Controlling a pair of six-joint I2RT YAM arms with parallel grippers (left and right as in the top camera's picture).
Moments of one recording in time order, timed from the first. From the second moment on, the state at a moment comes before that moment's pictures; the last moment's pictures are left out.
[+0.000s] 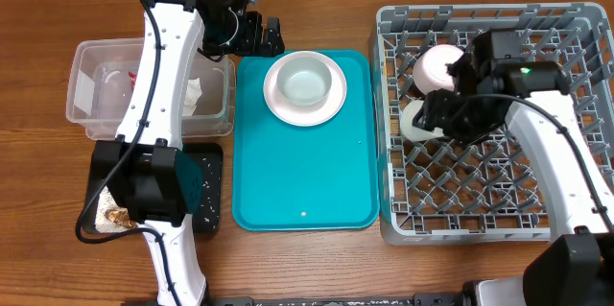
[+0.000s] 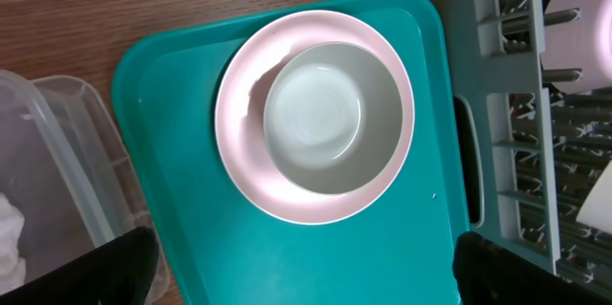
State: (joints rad) left arm -0.13 2.15 2.24 -1.34 0.36 -0.01; right arm 0.06 1.59 1.35 -1.15 -0.30 0.25
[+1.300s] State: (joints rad) left arm -0.13 2.15 2.24 -1.34 0.36 -0.01; right arm 0.07 1.59 1.34 -1.15 -0.28 0.25
